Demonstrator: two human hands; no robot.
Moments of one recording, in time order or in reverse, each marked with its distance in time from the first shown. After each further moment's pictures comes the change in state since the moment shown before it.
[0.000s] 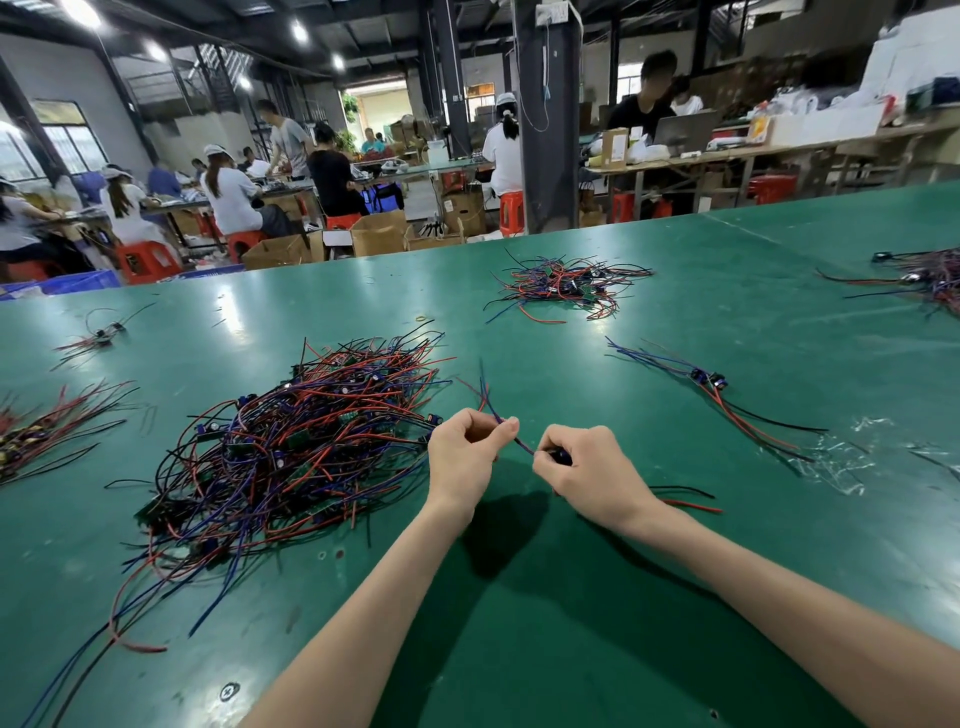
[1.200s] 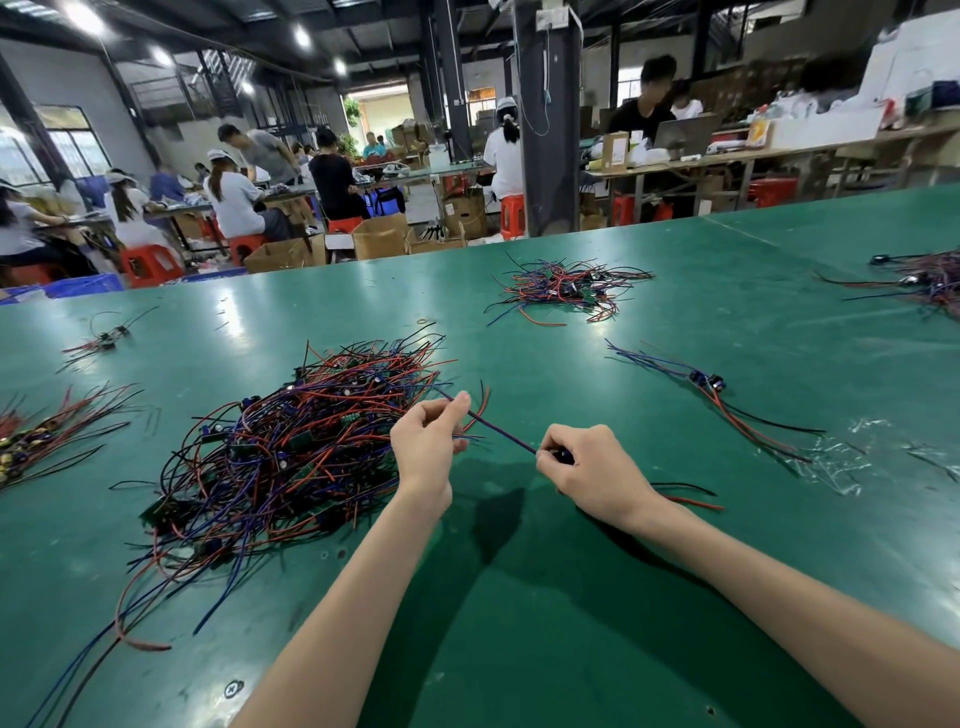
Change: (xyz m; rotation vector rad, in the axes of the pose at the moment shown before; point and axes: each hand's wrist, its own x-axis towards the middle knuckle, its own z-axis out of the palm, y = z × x) left_hand 0.019 0.007 -0.022 -0.258 0.224 -0.137; right_hand 0.004 0.005 -0.005 -0.057 -0.032 -0.011
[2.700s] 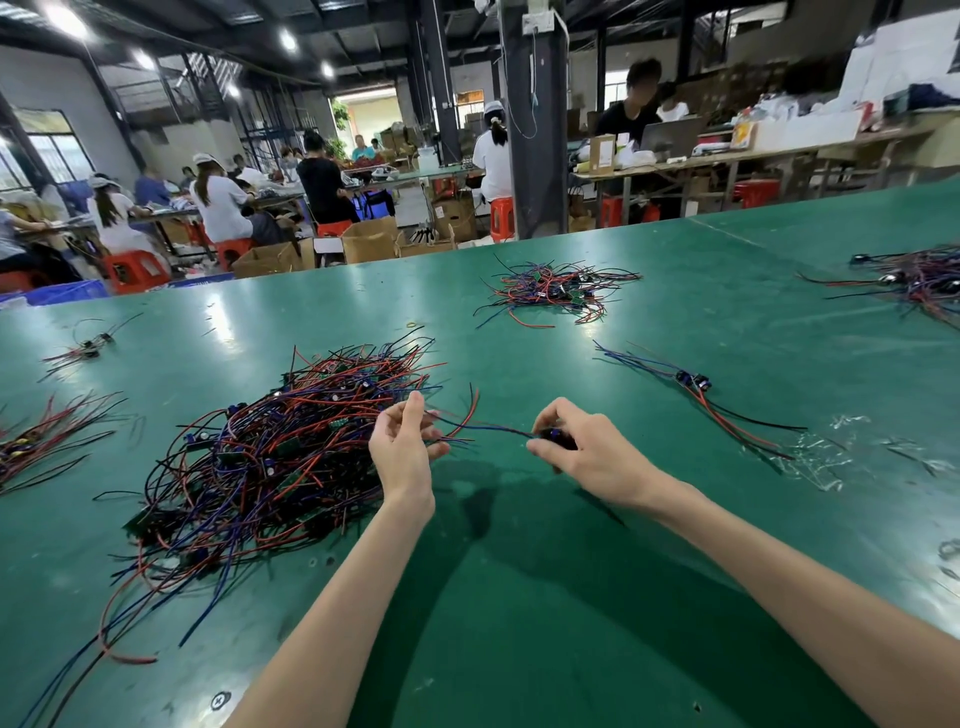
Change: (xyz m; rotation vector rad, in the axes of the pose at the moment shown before) left_hand 0.002 -0.005 -0.005 -0.154 0.069 0.037; right_hand 0.013 0.014 -0.015 0.134 -0.084 -0.047
